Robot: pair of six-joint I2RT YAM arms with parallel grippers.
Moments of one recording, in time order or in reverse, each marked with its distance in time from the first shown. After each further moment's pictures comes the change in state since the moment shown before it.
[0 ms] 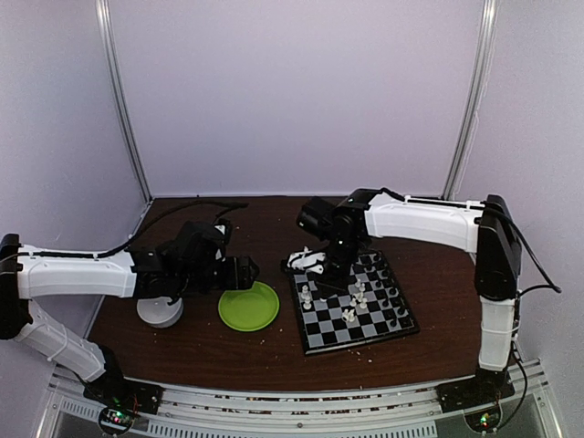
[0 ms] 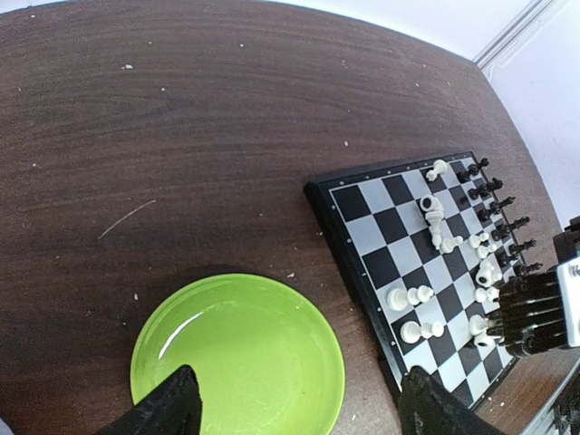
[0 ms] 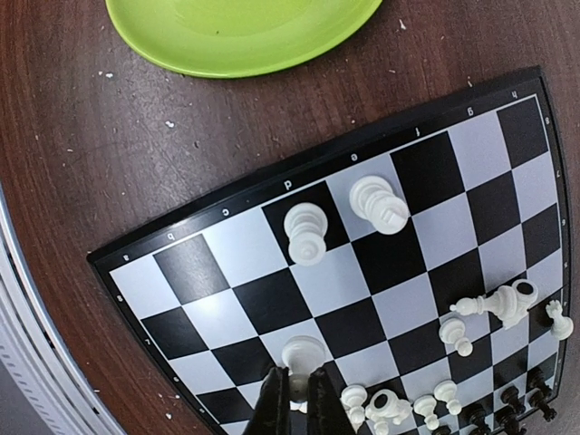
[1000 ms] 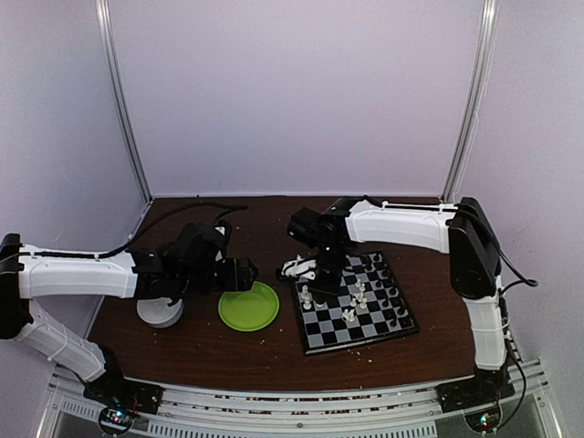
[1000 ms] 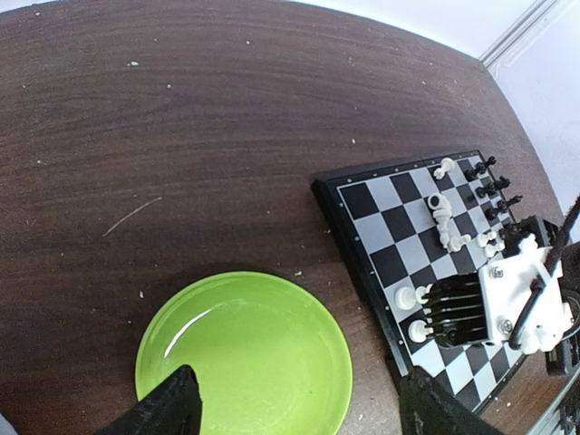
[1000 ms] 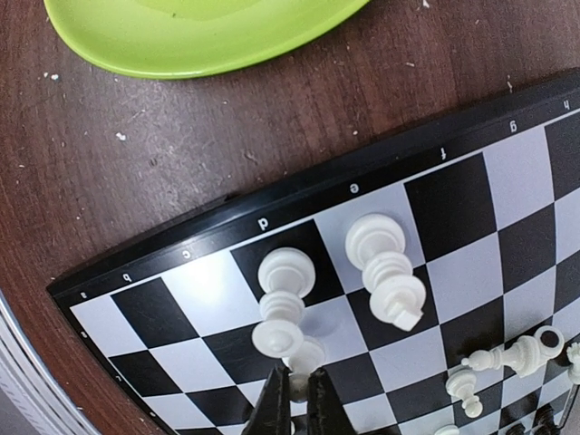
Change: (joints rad) left arm 0.000 0.004 -0.005 -0.004 -0.010 0.001; right arm 0.002 0.140 0.086 -0.020 0.008 -0.019
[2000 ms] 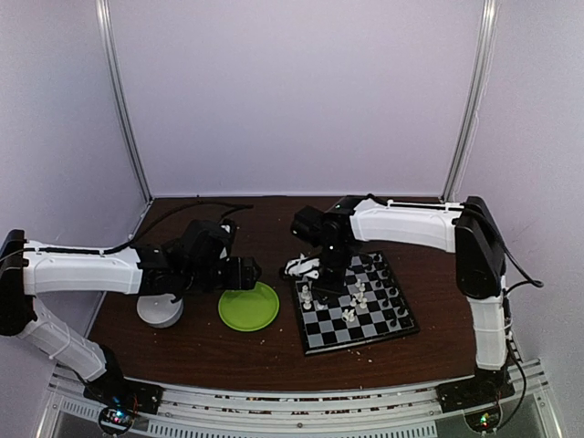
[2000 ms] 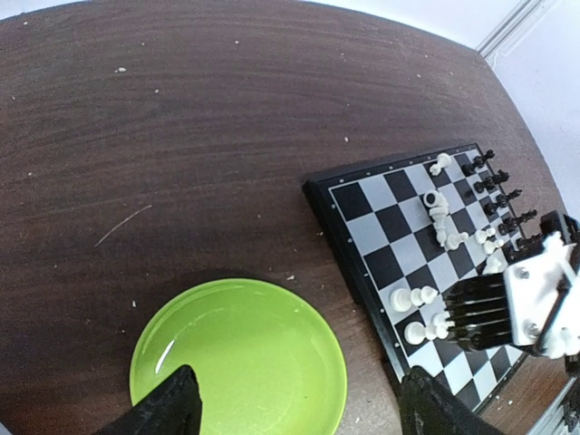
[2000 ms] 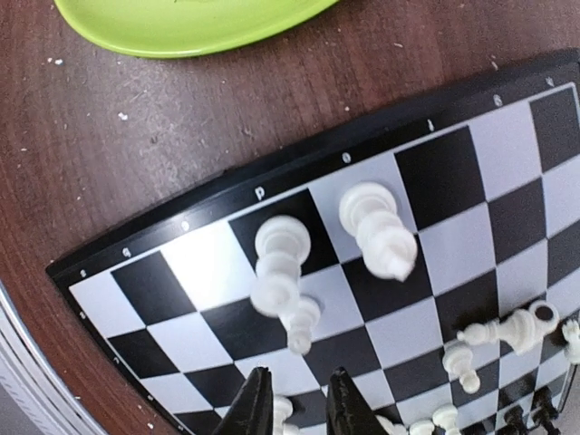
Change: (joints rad) left arm 0.000 0.037 0.039 -0.023 0.008 0.021; right arm -0.008 -0.026 -0.024 -0.003 0.016 0.000
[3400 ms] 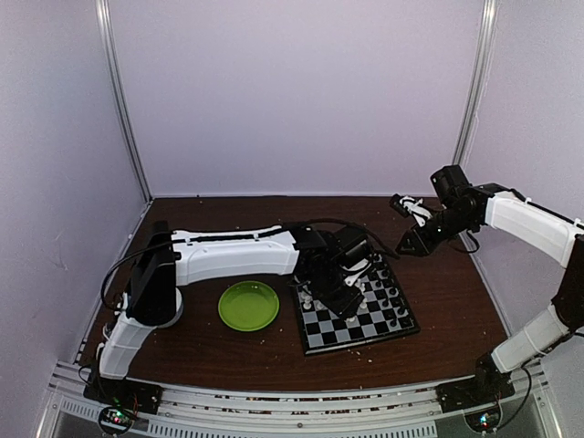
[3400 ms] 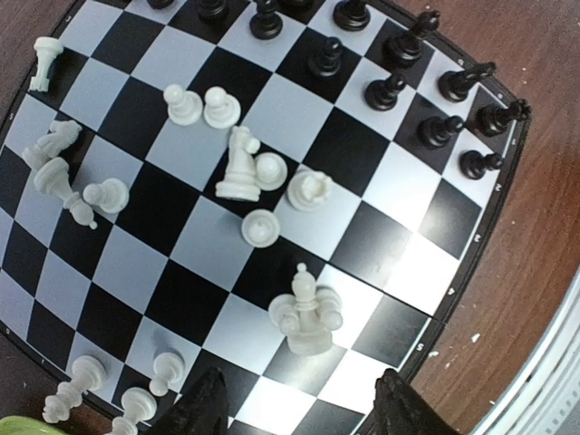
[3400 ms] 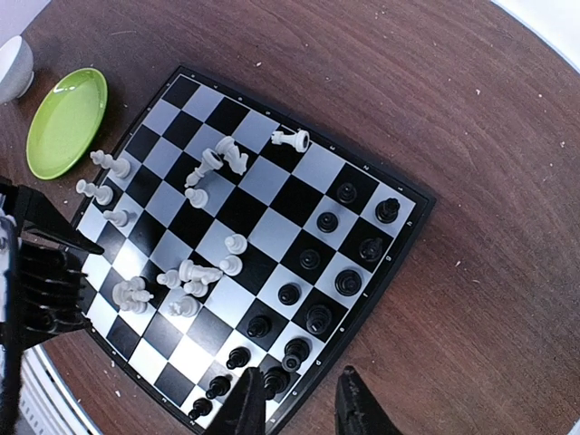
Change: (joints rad) left arm -0.256 0.916 1.204 -0.704 0.263 0.381; right arm -0.602 -0.689 -0.603 0.348 -0.291 0.097
